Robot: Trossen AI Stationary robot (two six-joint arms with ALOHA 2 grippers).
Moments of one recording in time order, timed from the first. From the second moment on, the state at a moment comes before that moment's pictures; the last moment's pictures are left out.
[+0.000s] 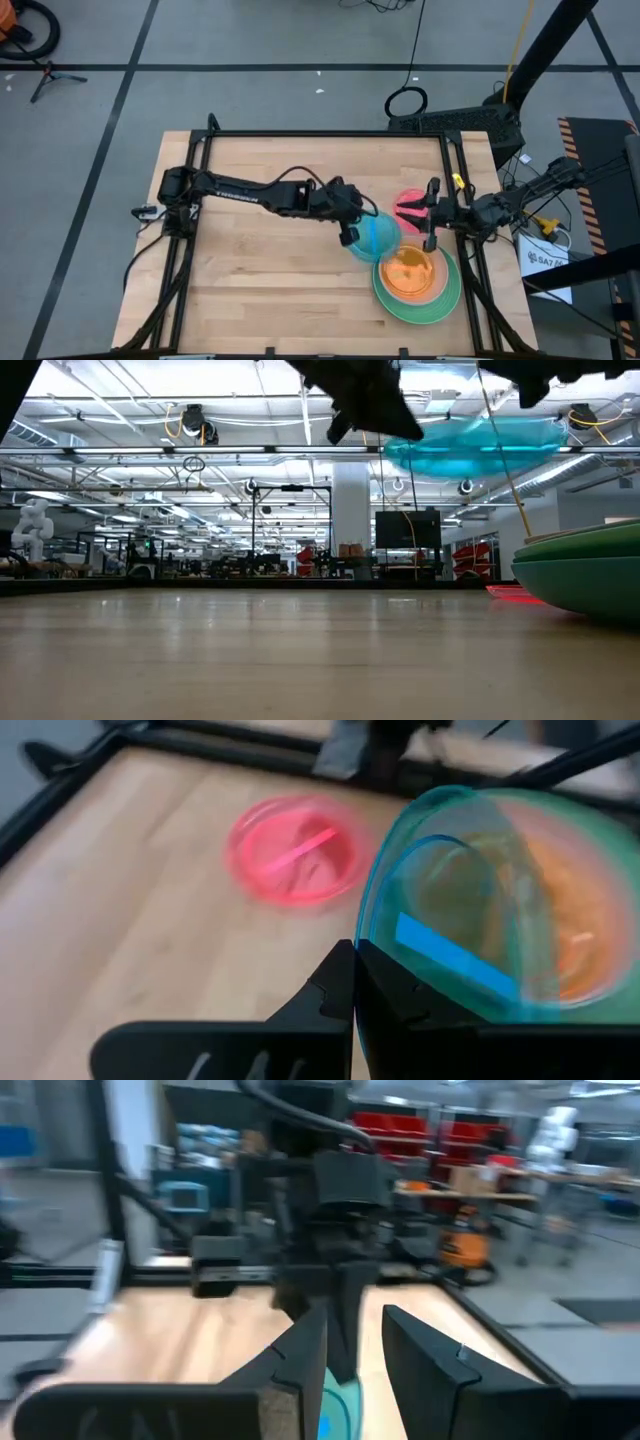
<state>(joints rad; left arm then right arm) -0.05 1.93 1.60 -0.28 -0.16 -0.20 0.46 0.54 0.36 0.17 0.60 -0.04</state>
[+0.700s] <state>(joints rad) -0.13 2.07 1.60 0.06 -0.14 -0.33 0.46 0.52 0.39 0.22 0.41 -0.12</state>
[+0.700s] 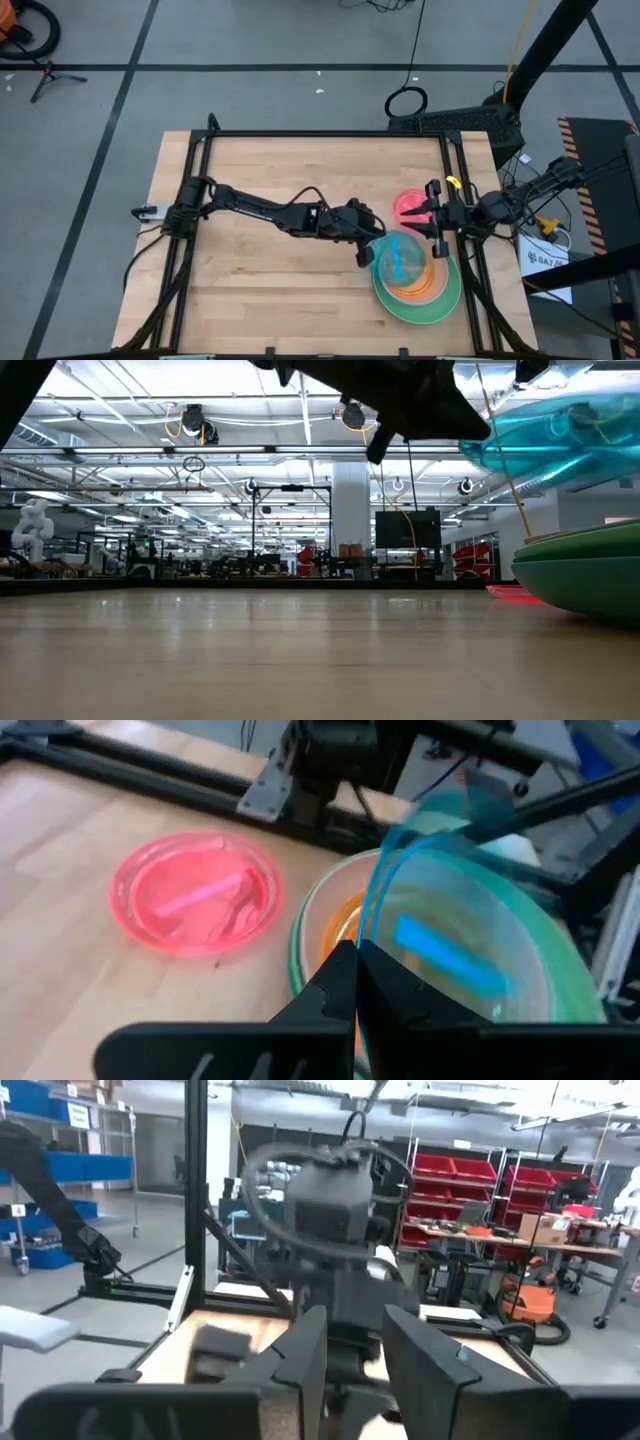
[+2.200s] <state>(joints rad) -0.12 2.21 1.60 0.21 -0.16 -0.41 0.46 0.52 0.39 0.22 0.41 -0.16</state>
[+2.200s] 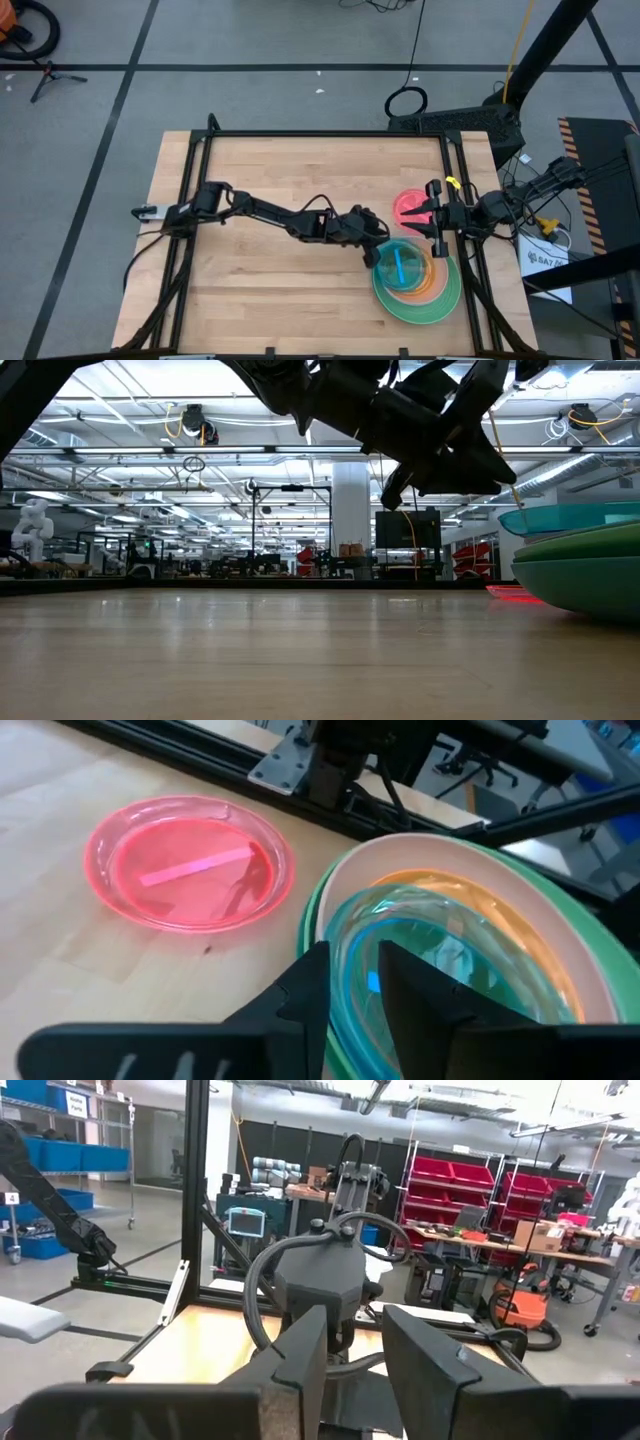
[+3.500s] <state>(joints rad) -0.17 1.26 0.96 0.12 -0.54 0.31 0.46 1.15 0.85 -0.48 0.49 0.63</state>
